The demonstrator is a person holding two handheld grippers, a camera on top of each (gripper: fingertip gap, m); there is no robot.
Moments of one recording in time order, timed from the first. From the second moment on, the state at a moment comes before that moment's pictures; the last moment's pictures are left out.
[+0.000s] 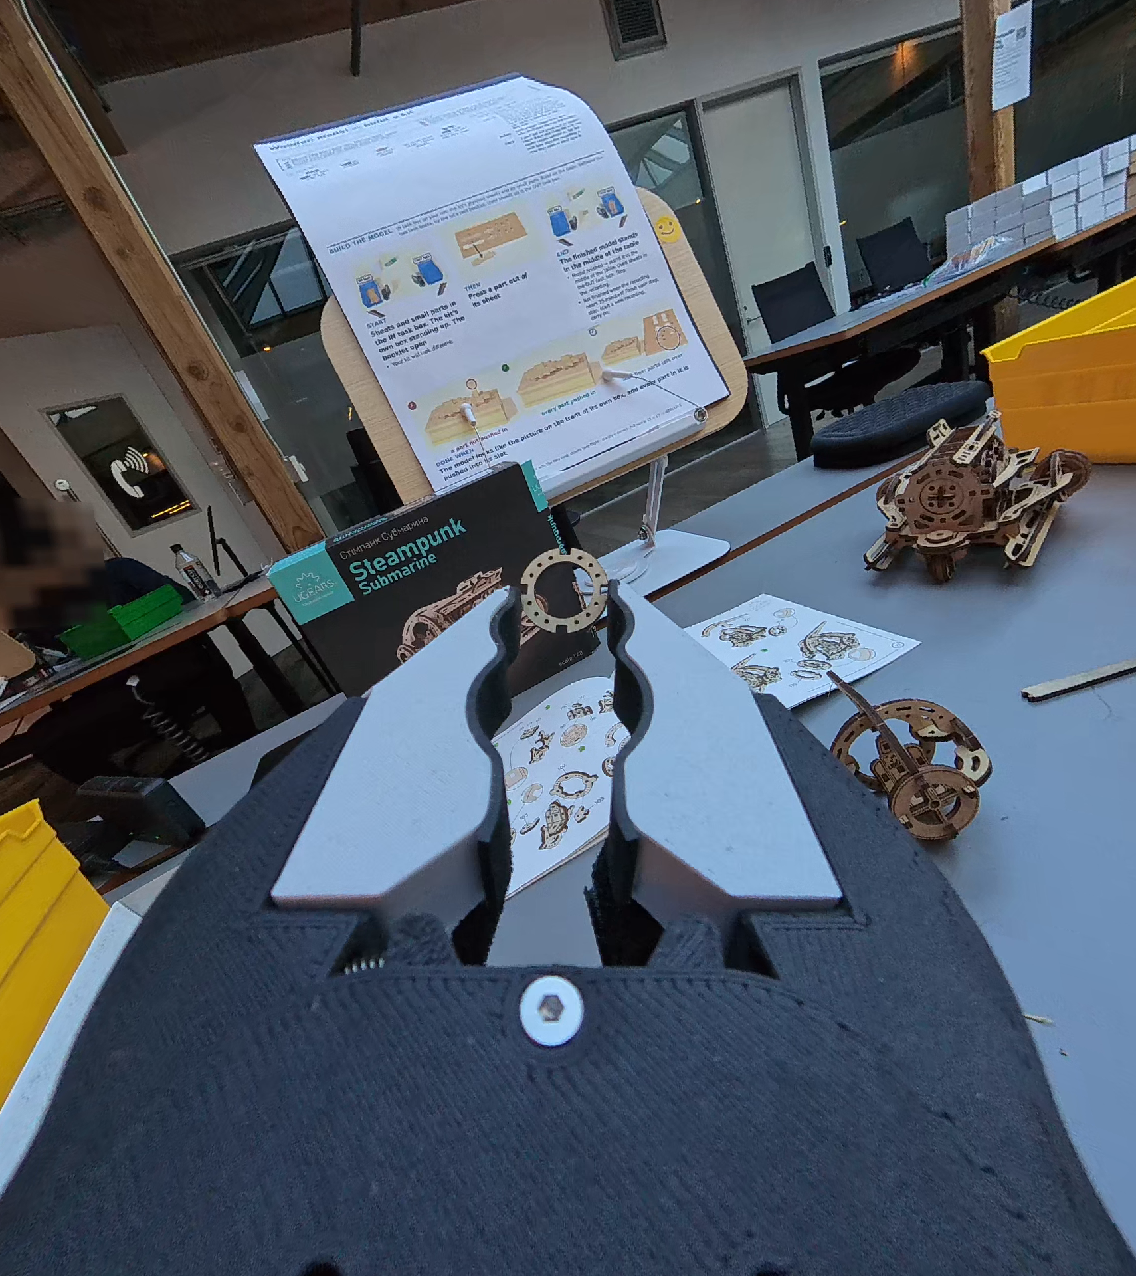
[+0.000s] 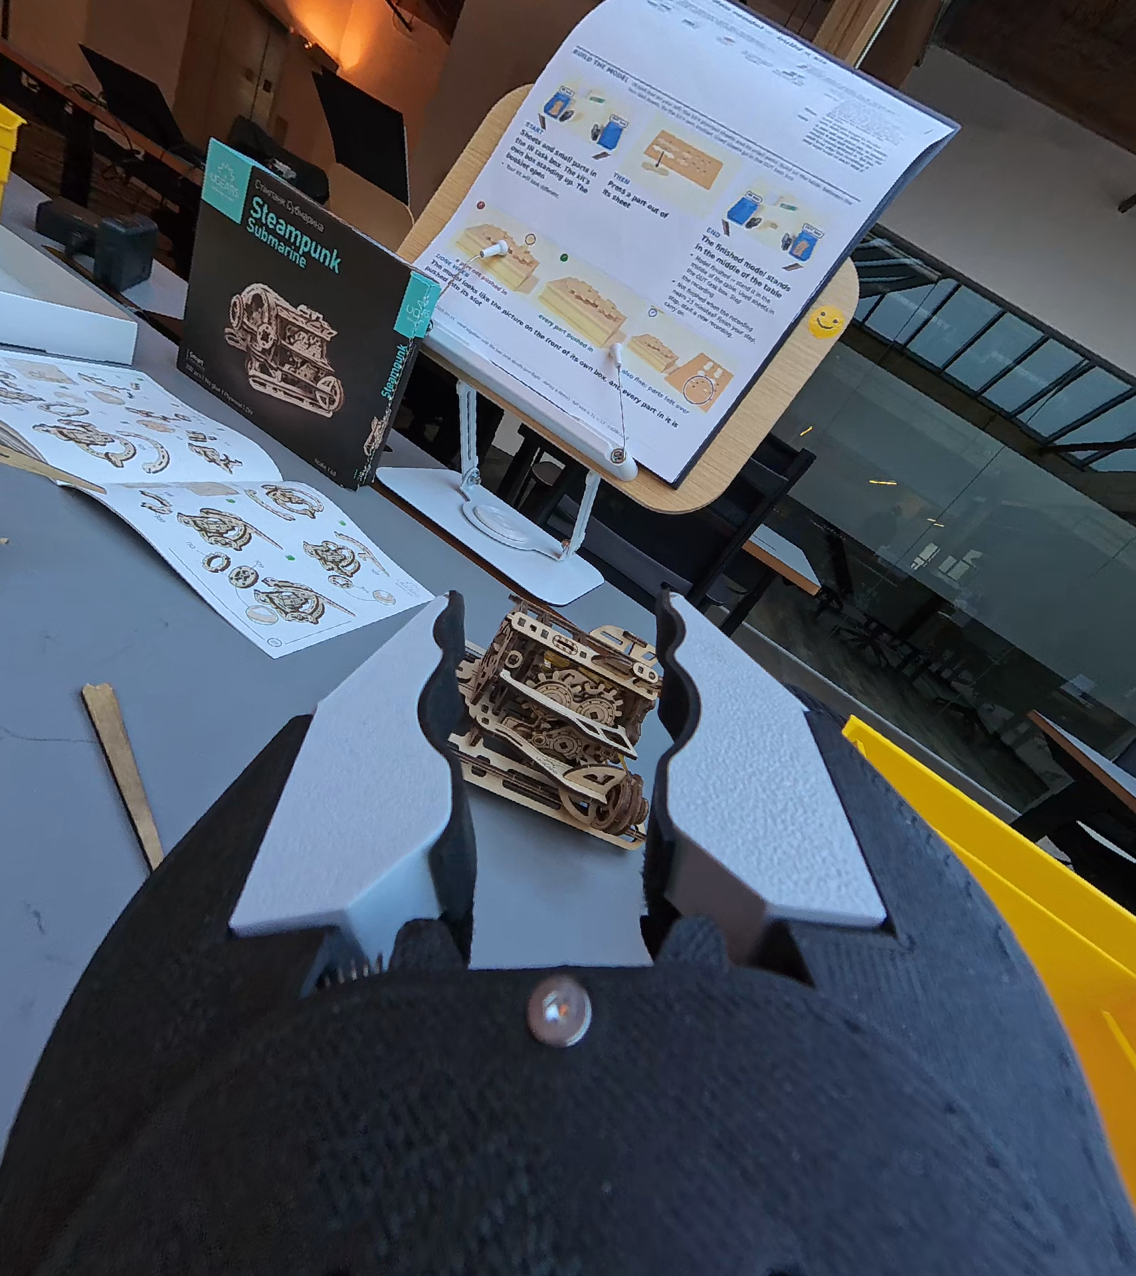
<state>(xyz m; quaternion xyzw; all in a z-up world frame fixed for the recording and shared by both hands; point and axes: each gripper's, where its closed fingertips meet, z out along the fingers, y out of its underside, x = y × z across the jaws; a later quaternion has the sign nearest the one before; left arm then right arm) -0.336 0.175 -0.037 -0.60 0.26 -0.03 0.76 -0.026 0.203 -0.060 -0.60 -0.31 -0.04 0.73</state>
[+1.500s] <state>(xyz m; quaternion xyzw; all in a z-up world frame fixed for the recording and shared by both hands) -0.247 0.109 -0.148 -0.63 0.54 -0.07 0.55 -0.198 0.118 -0.101 -0.58 -0.48 0.22 0.62</state>
